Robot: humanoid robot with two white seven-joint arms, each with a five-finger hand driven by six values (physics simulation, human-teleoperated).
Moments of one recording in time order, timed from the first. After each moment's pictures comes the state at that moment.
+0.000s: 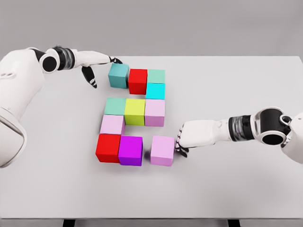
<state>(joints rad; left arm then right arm) -1.21 0.21 -0.98 -0.24 -0.44 -0.61 -0.43 -0.71 -0.76 0.99 -1.61 0.49 -0.61 0.53</state>
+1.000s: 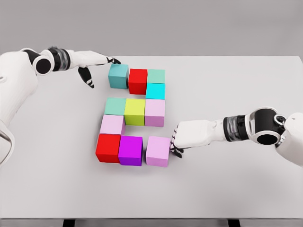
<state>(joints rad) -1.17 0.29 -0.98 -0.38 -0.44 -0.61 -0.43 -0.71 -0.73 0.99 -1.61 0.49 -0.61 0.53</state>
